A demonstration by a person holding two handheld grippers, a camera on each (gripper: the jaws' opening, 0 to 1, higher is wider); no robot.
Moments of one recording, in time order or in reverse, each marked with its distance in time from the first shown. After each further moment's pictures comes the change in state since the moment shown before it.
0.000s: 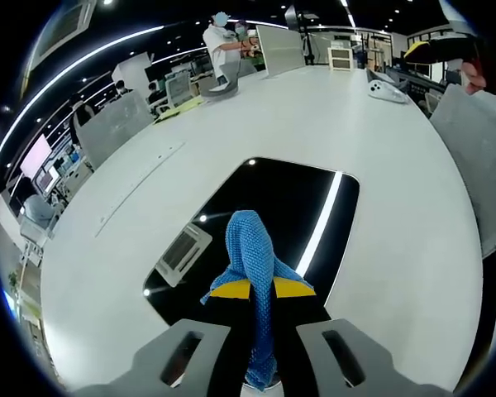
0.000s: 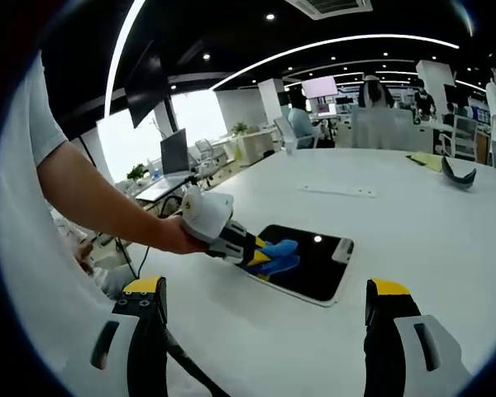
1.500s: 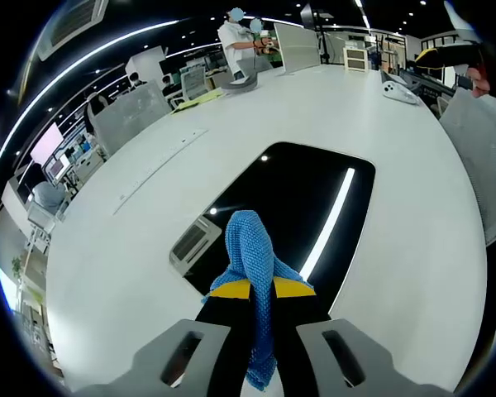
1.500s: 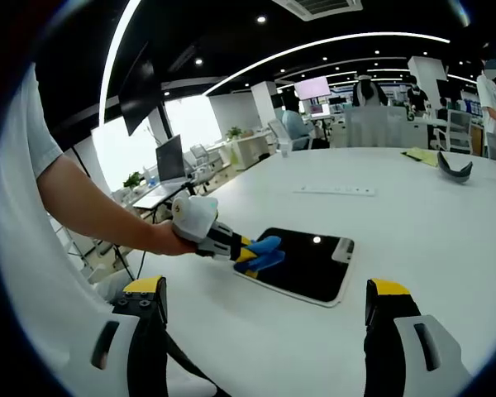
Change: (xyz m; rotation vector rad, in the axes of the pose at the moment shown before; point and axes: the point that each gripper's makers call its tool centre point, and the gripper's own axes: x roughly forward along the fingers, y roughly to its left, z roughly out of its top) left arm -0.020 0.025 -0.028 -0.041 0.015 0.053; right arm 0.002 0.003 0.001 0.044 -0.014 -0.015
